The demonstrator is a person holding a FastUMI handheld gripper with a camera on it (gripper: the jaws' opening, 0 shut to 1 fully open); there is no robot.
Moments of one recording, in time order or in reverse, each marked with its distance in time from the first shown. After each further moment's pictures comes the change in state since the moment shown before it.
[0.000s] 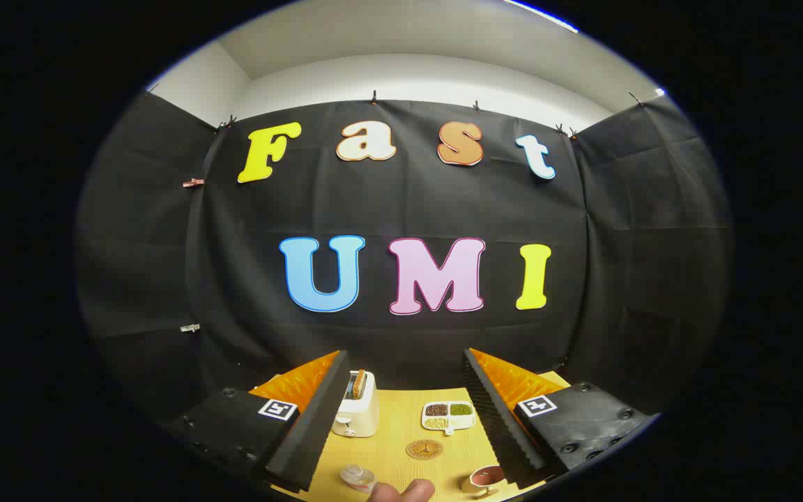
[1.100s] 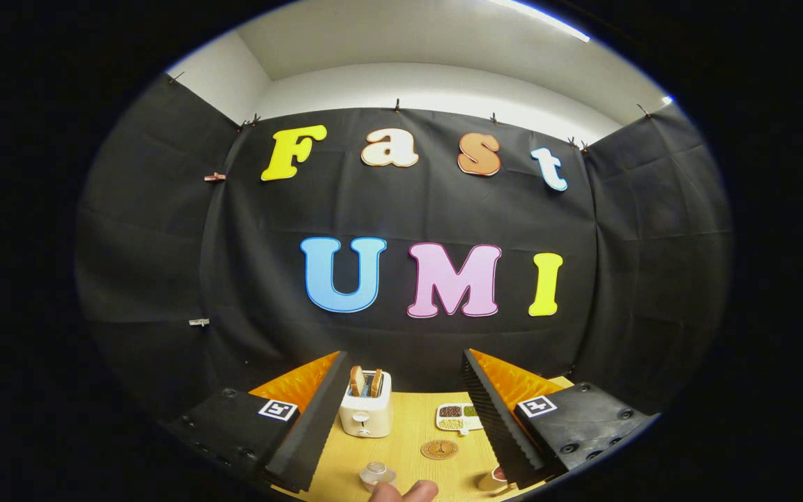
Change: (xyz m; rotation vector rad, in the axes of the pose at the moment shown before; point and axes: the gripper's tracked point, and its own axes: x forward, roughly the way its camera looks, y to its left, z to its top) arm -0.025 0.051 -0.030 -0.037 -0.052 0.027
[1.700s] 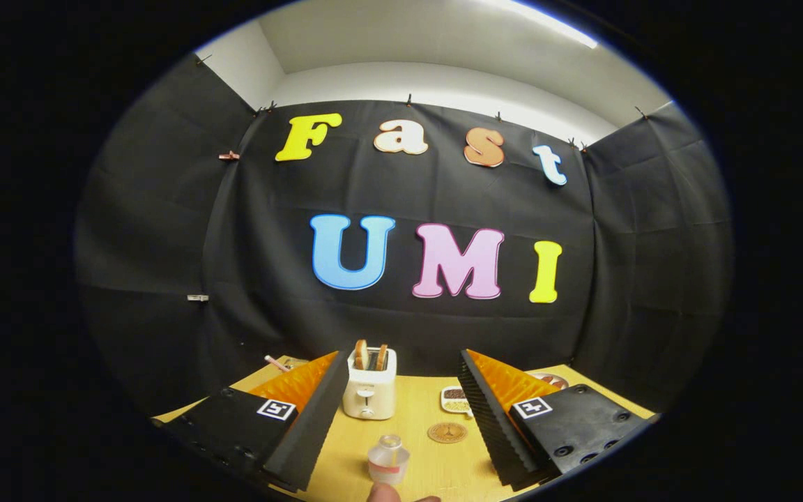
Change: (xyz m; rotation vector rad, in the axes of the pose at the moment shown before) arm -0.027 0.042 -0.096 -0.003 0.002 0.032
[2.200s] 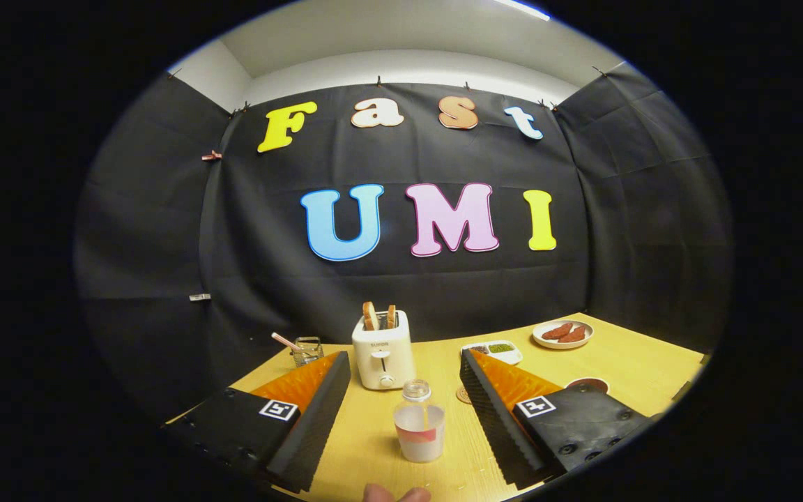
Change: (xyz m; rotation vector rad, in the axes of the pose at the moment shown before) arm -0.008 -0.003 -0.098 0.102 0.051 -0.089
